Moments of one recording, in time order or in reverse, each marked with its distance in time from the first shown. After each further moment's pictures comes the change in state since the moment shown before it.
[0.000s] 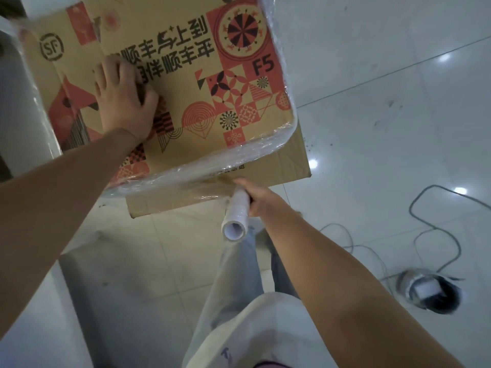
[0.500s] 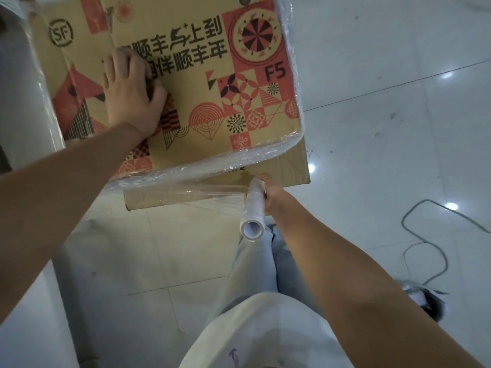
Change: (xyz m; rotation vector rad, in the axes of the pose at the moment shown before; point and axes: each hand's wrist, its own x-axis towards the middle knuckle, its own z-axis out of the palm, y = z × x) left_hand -0.001 -0.002 0.001 0.001 0.012 0.014; right_hand 0.001 -0.020 -0.029 0.100 0.138 -0.018
